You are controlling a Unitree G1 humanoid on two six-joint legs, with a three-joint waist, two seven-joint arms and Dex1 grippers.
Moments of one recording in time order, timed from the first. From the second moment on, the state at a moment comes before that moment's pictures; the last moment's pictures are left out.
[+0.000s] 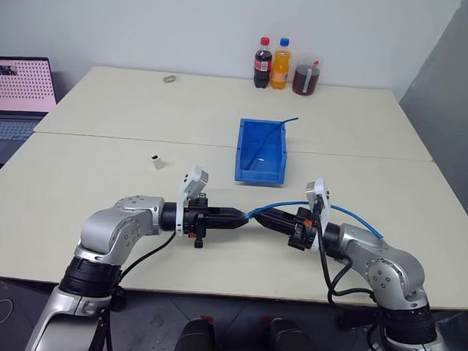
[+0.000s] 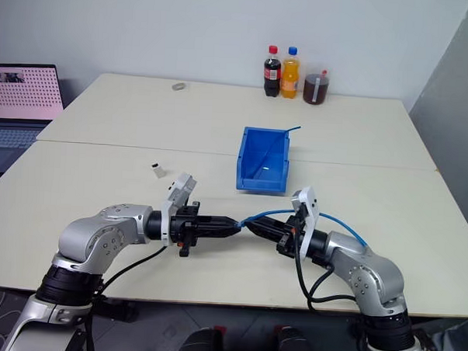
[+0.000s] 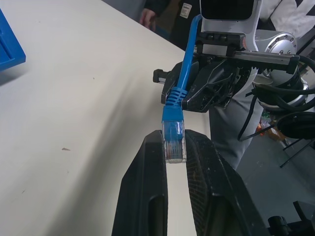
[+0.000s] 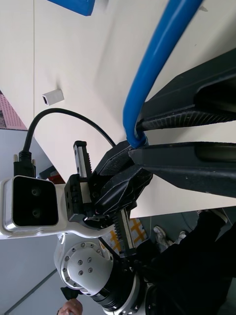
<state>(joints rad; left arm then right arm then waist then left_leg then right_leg) -0.44 0.58 -0.08 -0.07 -0.64 0.80 -1.17 -0.29 -0.32 0.06 -0.34 0.69 0.83 0.74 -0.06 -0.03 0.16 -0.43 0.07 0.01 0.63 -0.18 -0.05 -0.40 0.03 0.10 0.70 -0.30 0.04</state>
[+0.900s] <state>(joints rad) -0.26 0.71 -0.05 -0.15 -0.56 0.66 -1.15 -0.30 -0.37 0.09 -0.30 0.70 0.80 0.78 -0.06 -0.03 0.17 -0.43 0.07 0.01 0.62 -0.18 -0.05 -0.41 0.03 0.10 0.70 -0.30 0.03</state>
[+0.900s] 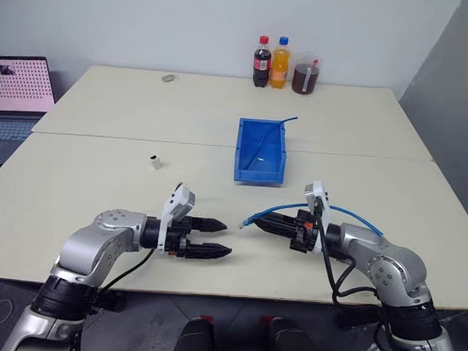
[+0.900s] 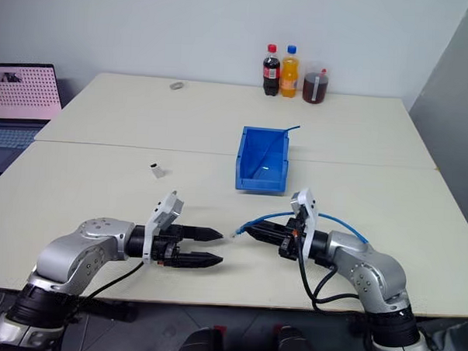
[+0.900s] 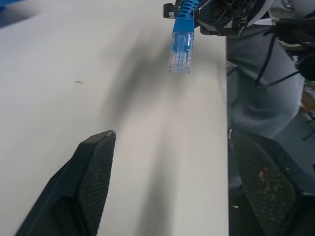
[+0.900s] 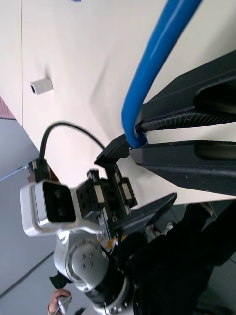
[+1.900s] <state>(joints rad) -0.49 0.27 0.24 0.26 -0.15 0.44 -0.01 -0.35 -0.36 0.08 -0.20 0.63 0.71 0.74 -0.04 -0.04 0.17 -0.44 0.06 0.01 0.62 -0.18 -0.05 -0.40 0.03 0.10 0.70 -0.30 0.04</state>
